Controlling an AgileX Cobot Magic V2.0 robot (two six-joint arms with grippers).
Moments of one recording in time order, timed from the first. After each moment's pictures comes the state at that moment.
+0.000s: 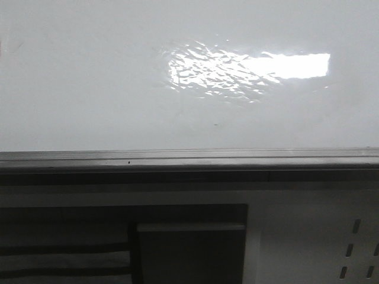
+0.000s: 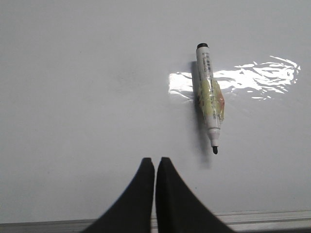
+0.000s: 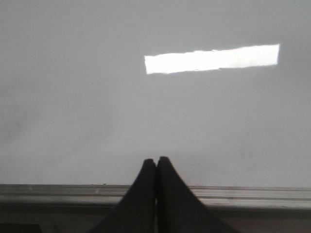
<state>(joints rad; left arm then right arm) -0.06 0.00 0.00 -0.04 0.02 0.02 0.06 -0.01 0.01 -0.01 0.06 0.04</state>
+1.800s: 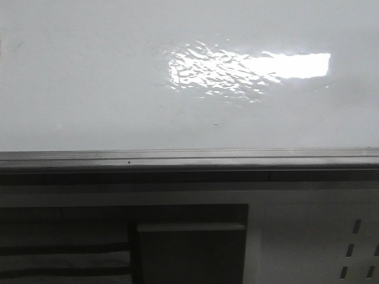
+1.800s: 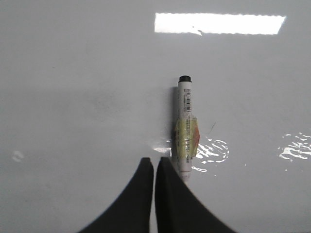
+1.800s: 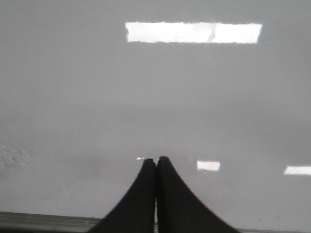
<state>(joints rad) -0.06 0.44 -0.56 -0.13 0.44 0.02 0.06 0.28 -0.55 -0.11 0.51 0.04</state>
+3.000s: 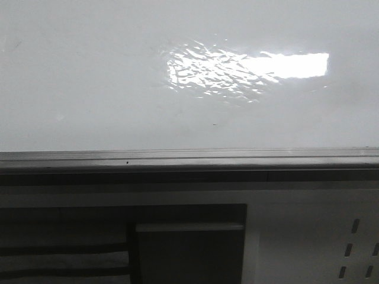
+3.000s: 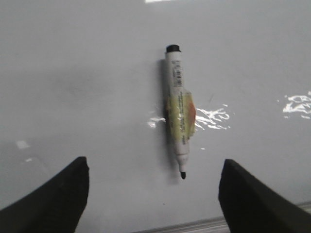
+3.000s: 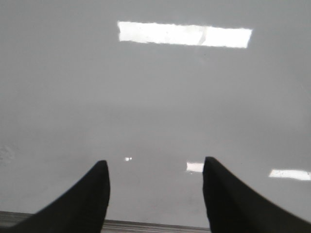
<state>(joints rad) -0.14 0.60 -0.56 -0.08 0.40 0.08 0.06 0.28 -0.55 -0.16 0.51 0.04</state>
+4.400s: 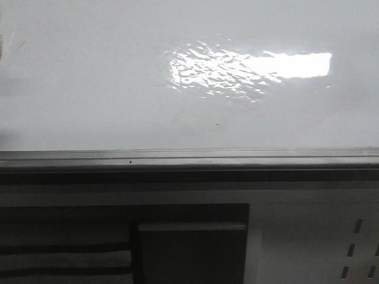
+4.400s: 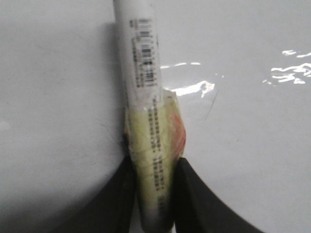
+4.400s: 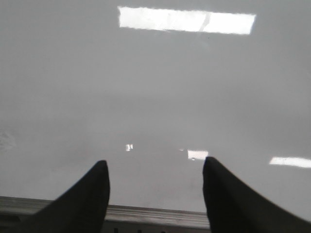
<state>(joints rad) -0.24 1.15 -0.57 -0.11 -0.05 0.09 0.06 0.28 -0.55 -0.16 0.56 0.04</state>
